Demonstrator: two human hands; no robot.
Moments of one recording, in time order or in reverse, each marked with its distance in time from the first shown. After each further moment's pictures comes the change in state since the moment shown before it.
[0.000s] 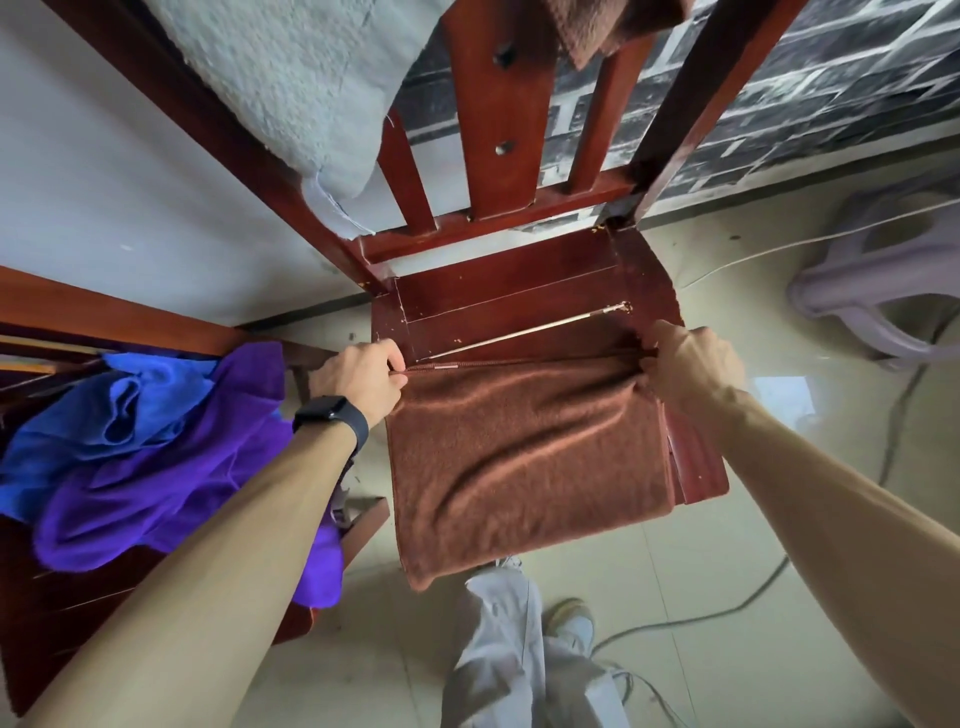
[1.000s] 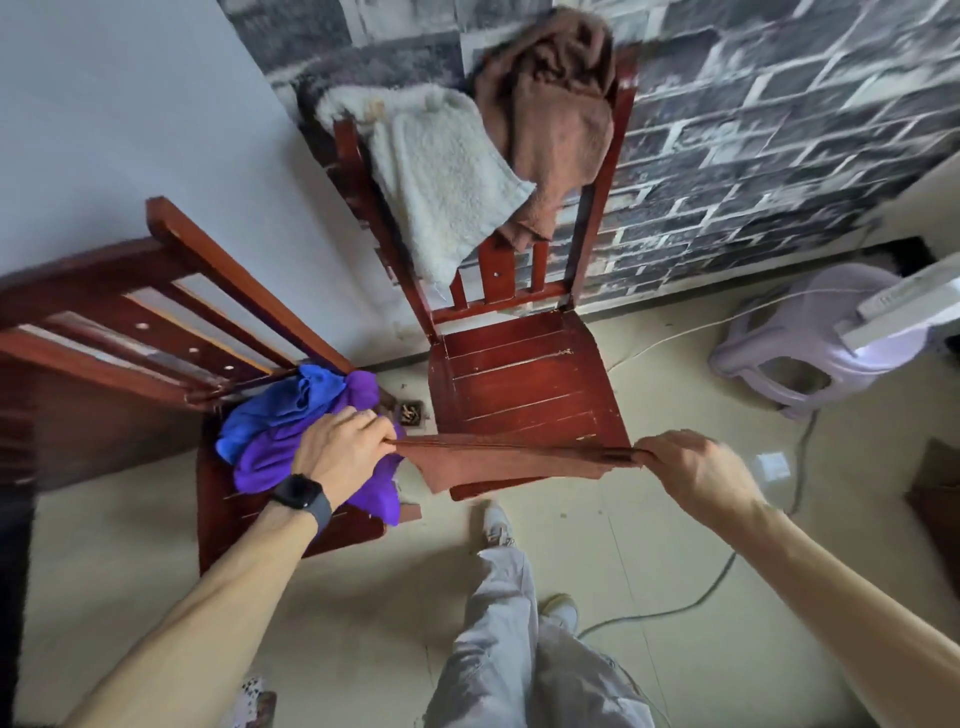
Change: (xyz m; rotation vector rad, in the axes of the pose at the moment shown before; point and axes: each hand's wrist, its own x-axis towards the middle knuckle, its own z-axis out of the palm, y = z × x) left_hand -0.309 -0.044 -0.185 0.183 0.356 0.465; right_hand -0.319 0.082 -0.156 0.158 0.388 -0.529
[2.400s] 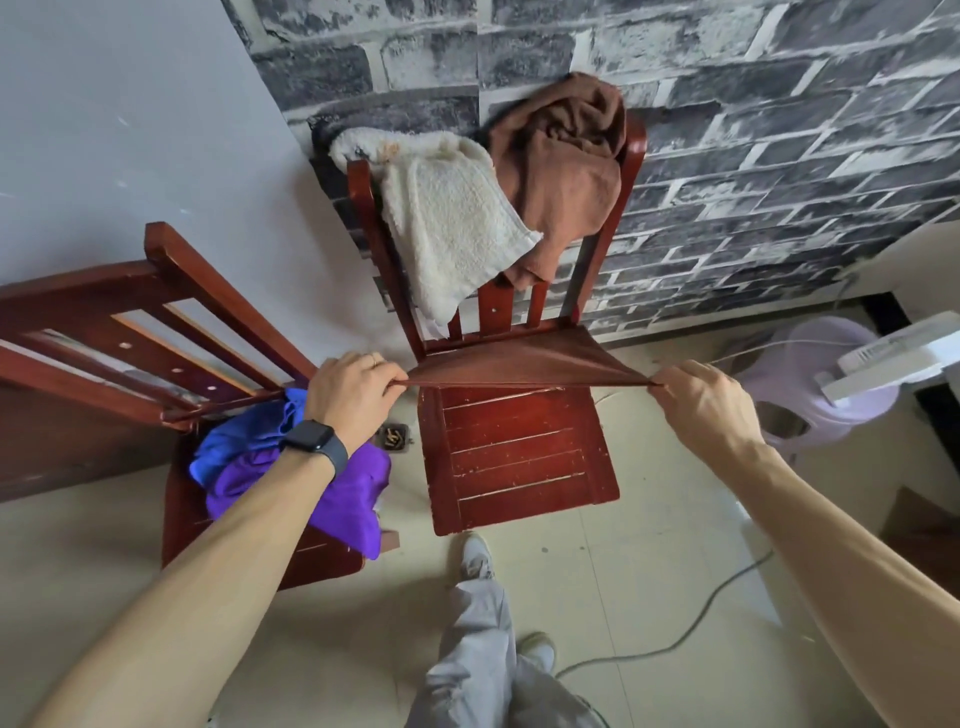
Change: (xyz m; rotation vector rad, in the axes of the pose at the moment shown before) left_hand 0.096 -0.009 -0.041 -0.085 0.204 -0.123; right_hand 0.117 0.006 -0.062 -0.174 0.074 0.173
